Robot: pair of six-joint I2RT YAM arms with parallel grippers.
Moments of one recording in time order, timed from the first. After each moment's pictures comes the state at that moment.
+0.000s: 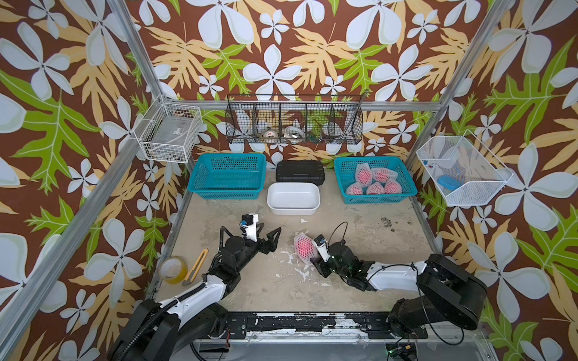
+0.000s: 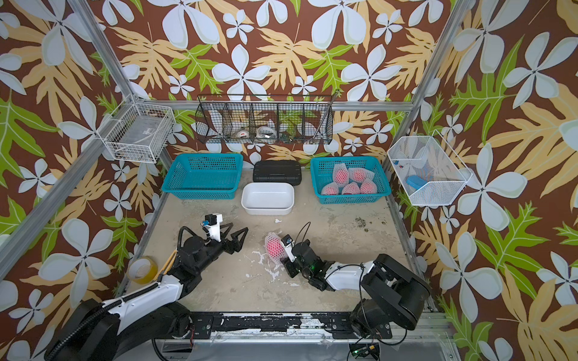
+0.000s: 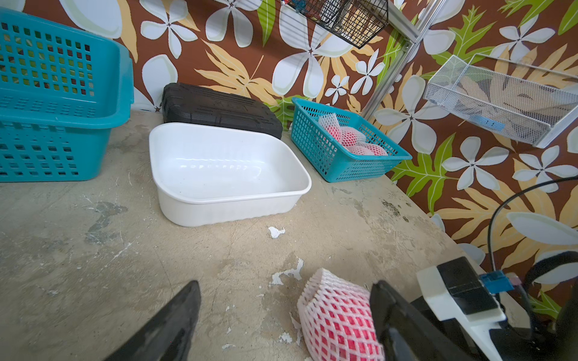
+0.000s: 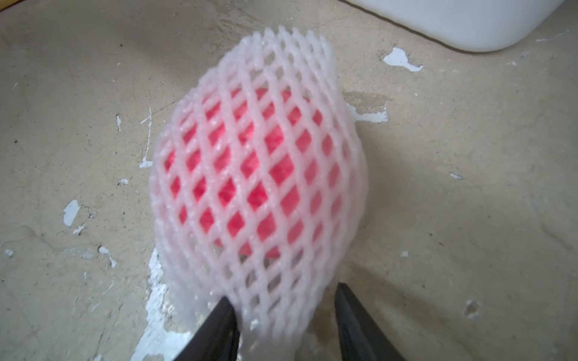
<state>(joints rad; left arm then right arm) -0.47 1.05 0.25 0.67 0.11 -0.40 0.83 1.50 0.44 0.36 0.04 0.11</state>
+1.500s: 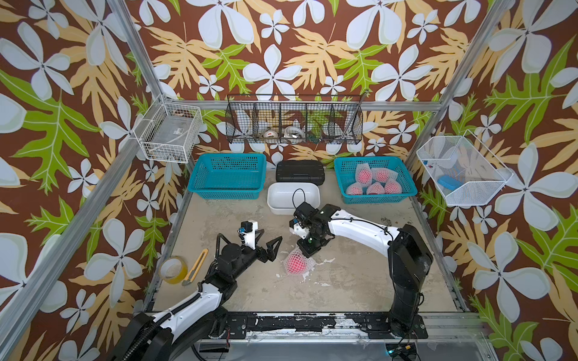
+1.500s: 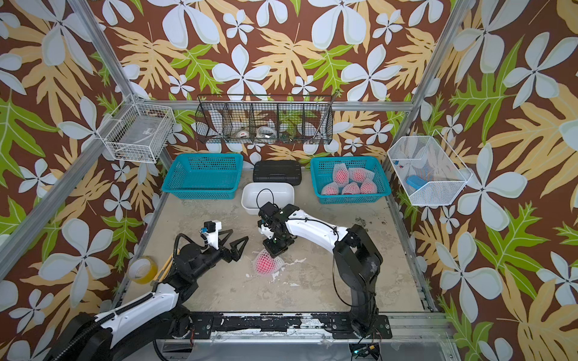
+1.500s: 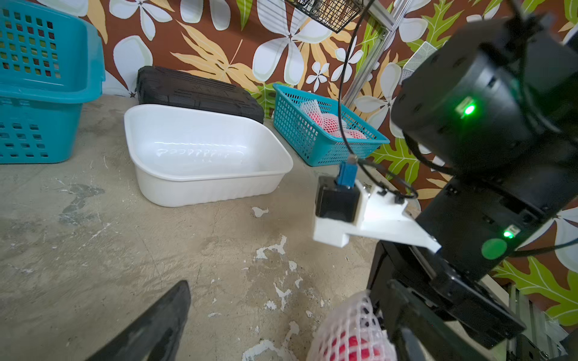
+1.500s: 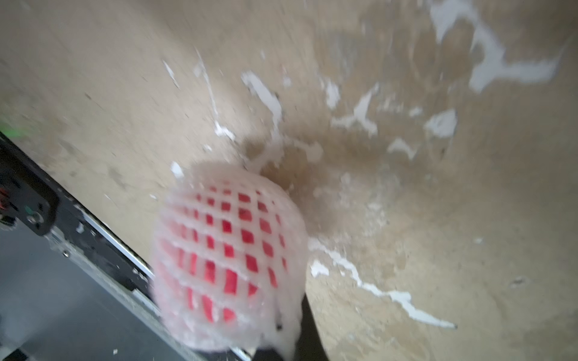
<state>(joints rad) -0.47 0.92 0.16 0.64 0.19 -0.40 0.81 1.87 1.47 -1.01 -0.25 0.13</state>
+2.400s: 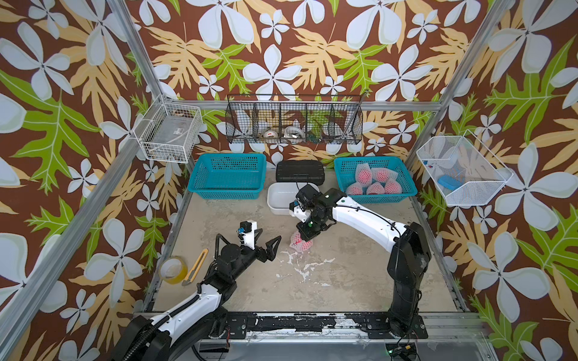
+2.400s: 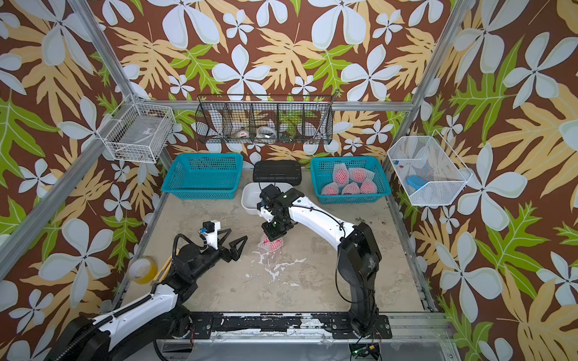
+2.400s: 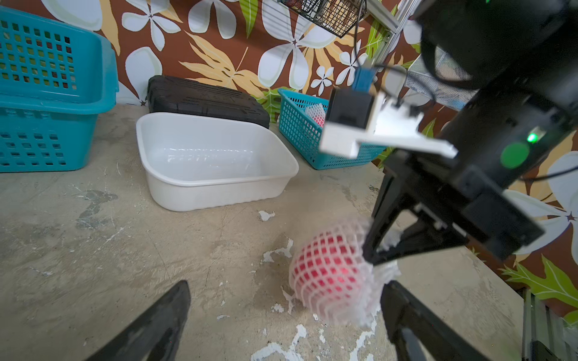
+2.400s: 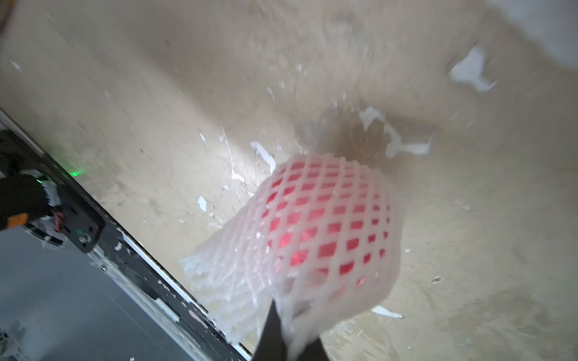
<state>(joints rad) -0.47 0.92 0.16 0.63 0.16 -0.38 0.74 1.87 1.74 -1.10 -0.24 0.10</state>
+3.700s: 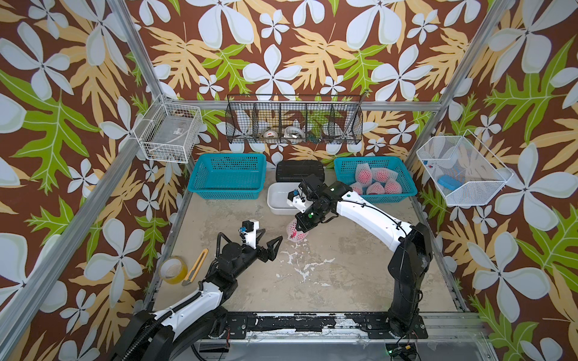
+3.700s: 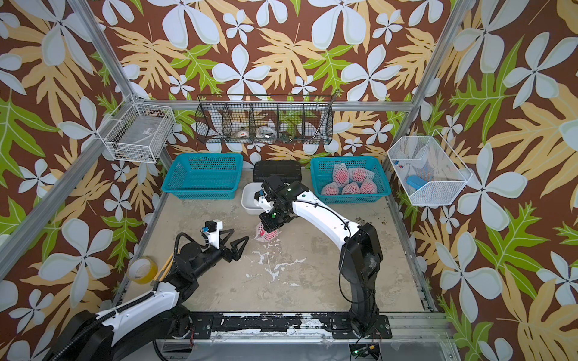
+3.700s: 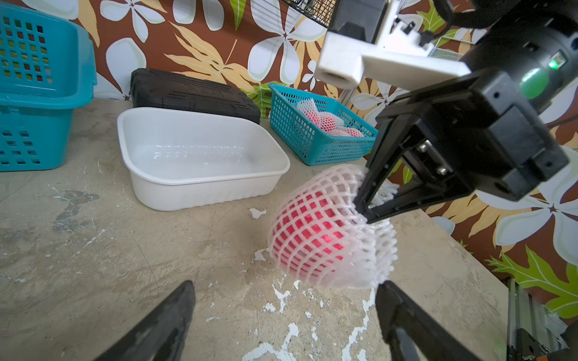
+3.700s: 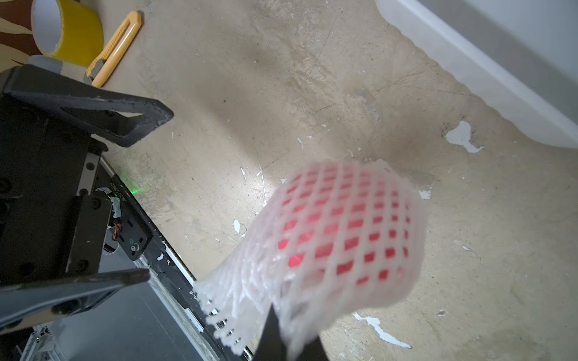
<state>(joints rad) -0.47 0.95 0.17 0.66 0.20 -0.38 0.70 1.92 1.78 -1.09 -0.34 0.08</state>
